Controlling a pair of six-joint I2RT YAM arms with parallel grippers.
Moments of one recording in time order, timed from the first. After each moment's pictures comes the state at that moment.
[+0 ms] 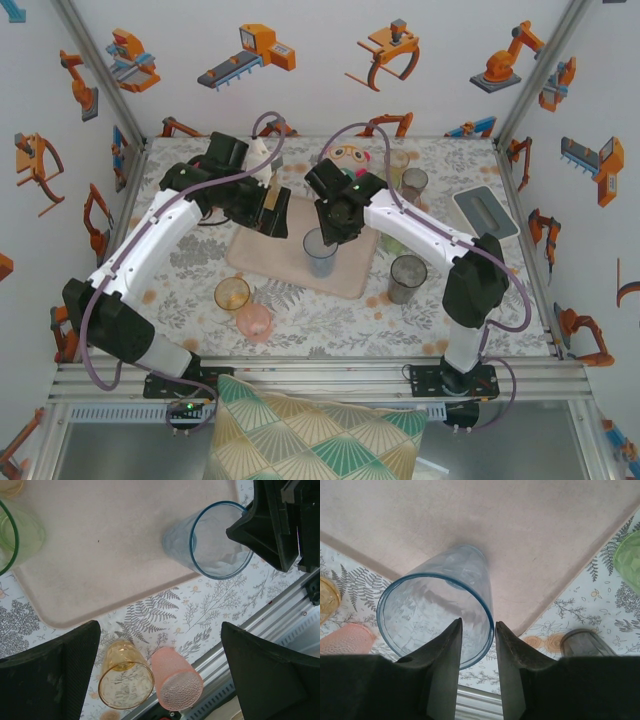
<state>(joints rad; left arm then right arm) -0.50 1.51 1.54 -0.99 0.29 0.00 0.79 1.83 1.67 -0.99 0.11 0.48</state>
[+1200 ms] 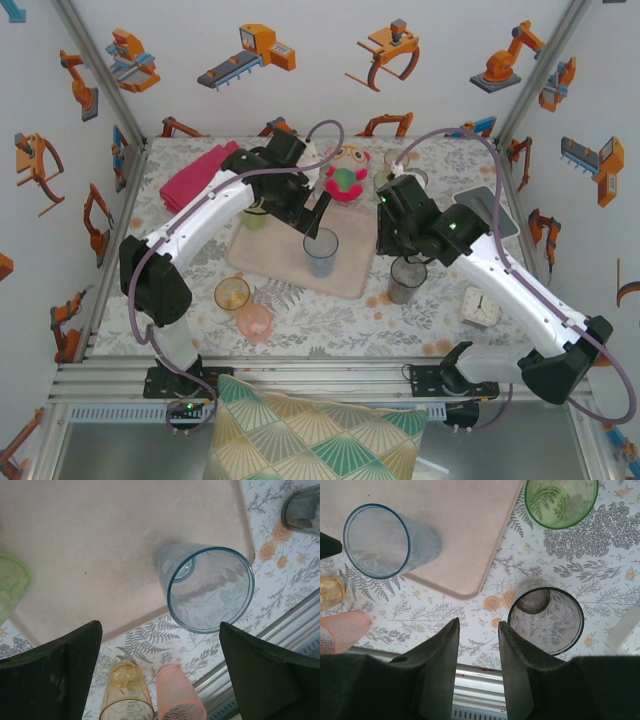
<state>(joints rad) -0.68 1.81 1.78 -1.04 0.16 0.01 0.73 1.25 1.36 -1.06 0.25 0.58</state>
